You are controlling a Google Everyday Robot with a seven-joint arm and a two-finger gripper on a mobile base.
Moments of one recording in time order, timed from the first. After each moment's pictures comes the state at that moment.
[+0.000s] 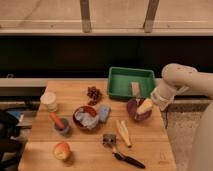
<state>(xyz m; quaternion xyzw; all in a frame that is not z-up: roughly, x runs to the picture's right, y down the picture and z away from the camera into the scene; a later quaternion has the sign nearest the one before) 0.252 0.112 0.740 -0.32 0.13 0.61 0.71</state>
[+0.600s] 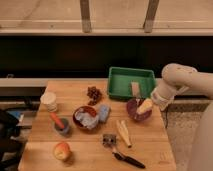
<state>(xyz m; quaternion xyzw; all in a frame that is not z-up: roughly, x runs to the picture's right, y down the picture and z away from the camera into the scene) 0.252 0.112 0.740 -0.32 0.13 0.61 0.71</state>
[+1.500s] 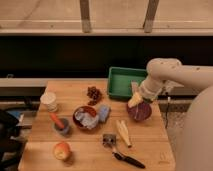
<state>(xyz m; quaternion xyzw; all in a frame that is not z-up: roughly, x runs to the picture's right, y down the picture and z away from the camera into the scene) 0.184 0.053 0.767 -0.27 0.10 0.56 0.78</state>
